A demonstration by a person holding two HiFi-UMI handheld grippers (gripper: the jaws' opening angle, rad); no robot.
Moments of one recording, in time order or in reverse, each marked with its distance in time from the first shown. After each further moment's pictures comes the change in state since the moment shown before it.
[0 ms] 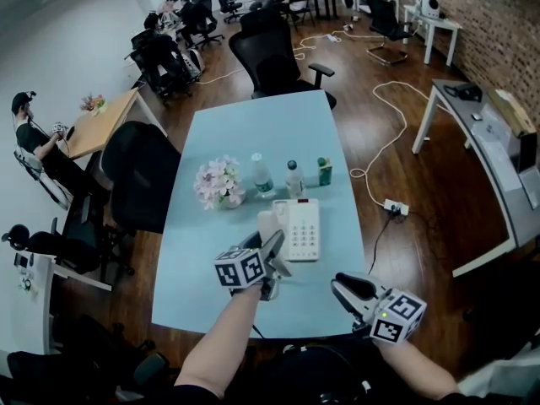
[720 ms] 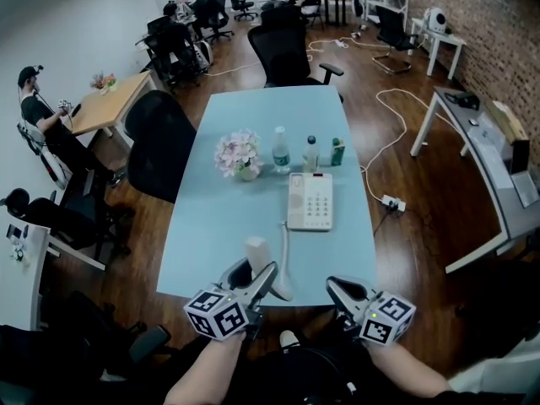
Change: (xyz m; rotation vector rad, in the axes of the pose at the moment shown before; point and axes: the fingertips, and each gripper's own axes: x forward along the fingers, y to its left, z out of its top) left arm -0.233 -0.058 -0.048 0.017 -0.145 -0.151; right arm -0.001 0.108 -0.079 -0.006 0.033 -0.019
